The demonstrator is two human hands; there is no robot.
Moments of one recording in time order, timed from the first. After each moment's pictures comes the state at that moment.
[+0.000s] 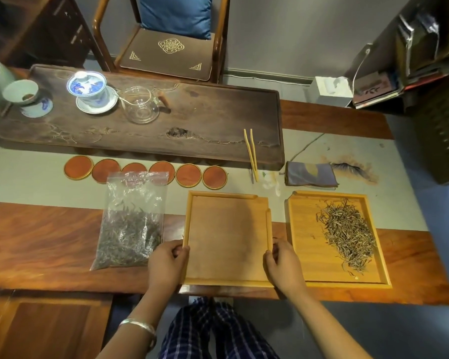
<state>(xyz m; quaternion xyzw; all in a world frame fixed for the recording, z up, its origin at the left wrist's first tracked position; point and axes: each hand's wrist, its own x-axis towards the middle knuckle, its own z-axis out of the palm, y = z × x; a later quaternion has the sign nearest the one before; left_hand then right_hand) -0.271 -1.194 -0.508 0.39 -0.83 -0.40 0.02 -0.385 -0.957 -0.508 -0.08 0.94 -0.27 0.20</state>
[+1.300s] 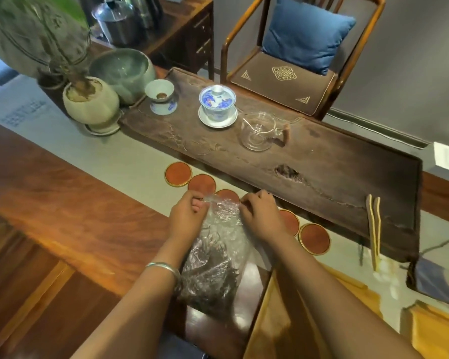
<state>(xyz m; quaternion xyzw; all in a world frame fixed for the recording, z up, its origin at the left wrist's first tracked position) -0.318 -1.404 -0.539 0.49 -0.75 -0.41 0.19 -0.471 -1.290 -0.526 -0.44 0.86 -0.19 0.18</state>
